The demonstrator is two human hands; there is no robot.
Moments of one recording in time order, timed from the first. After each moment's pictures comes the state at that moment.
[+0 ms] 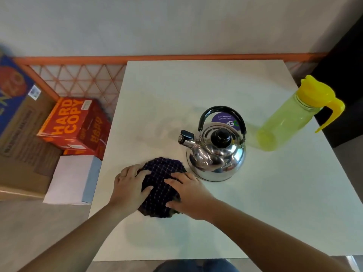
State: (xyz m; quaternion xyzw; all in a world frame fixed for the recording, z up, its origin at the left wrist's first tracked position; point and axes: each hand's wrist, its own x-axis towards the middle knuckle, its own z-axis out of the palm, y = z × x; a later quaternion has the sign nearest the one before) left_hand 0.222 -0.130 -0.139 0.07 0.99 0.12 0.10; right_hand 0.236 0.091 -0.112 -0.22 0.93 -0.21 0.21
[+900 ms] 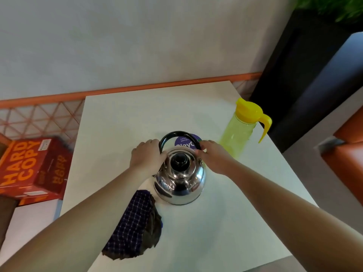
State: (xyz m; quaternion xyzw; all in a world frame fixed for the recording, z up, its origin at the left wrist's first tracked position) left_hand 0.085 0.038 -0.044 0.13 0.98 0.15 0.06; right_hand 0.136 0.248 -0.037 0.06 0.94 -0.33 0.08
